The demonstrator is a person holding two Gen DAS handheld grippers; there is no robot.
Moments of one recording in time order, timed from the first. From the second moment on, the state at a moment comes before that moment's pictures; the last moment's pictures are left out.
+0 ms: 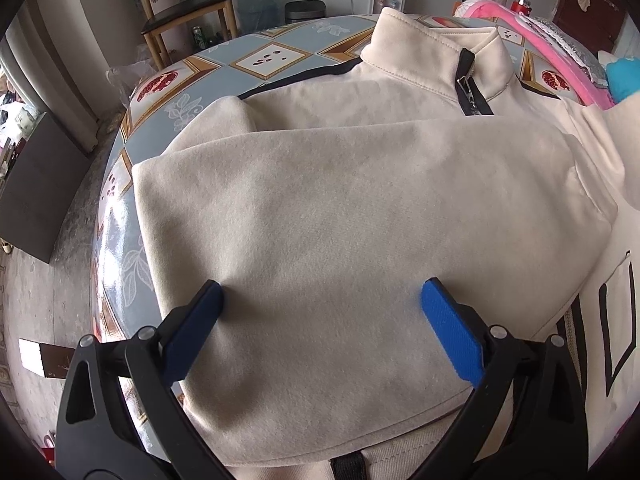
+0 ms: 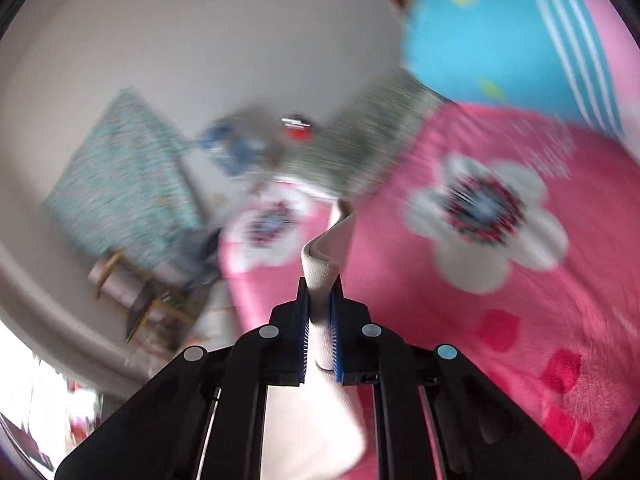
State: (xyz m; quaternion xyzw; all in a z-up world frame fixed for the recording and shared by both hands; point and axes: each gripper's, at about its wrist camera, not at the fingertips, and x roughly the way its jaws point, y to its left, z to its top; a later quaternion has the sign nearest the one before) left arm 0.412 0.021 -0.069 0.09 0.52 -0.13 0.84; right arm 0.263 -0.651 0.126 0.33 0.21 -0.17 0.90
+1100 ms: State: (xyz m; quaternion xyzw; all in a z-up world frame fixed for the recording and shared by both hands) left arm 0.330 0.101 -0.004 0.06 0.43 -0.18 0.88; right arm 0.385 -0.217 0.017 0.18 0.48 0.16 0.84
